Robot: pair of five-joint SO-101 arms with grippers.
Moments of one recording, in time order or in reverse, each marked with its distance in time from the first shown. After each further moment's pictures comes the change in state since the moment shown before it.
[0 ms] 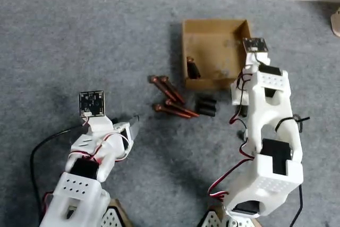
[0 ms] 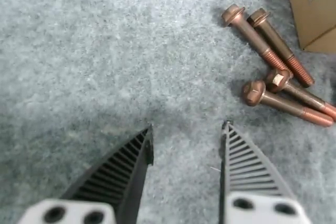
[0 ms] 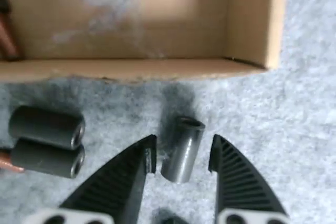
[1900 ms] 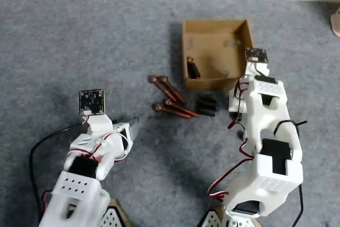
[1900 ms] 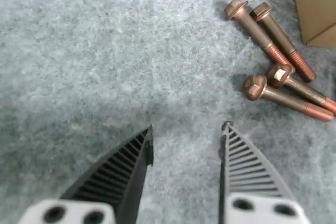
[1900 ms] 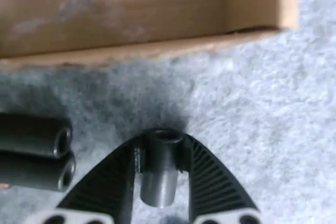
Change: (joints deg) left arm 0.0 0.0 -4.3 8.4 0.0; right arm -0.1 0.1 8.5 -6.6 -5.7
